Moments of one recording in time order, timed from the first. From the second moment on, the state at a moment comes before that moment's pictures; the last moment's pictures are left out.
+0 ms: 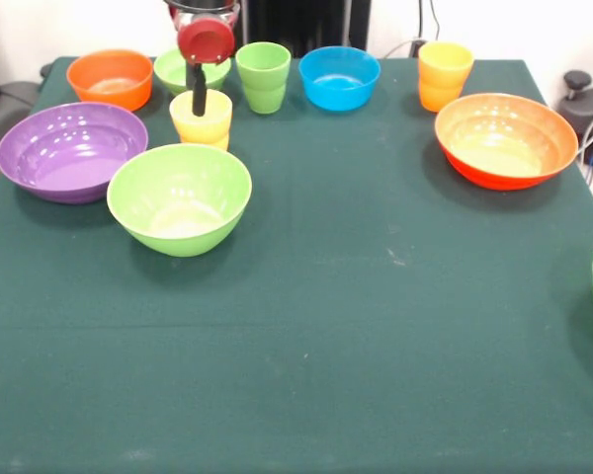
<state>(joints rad) -0.43 -0.69 -0.04 1.79 -0.23 0.38 2.85</state>
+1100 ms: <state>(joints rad) -0.36 -0.58 -0.04 1.78 -0.23 0.34 2.85</state>
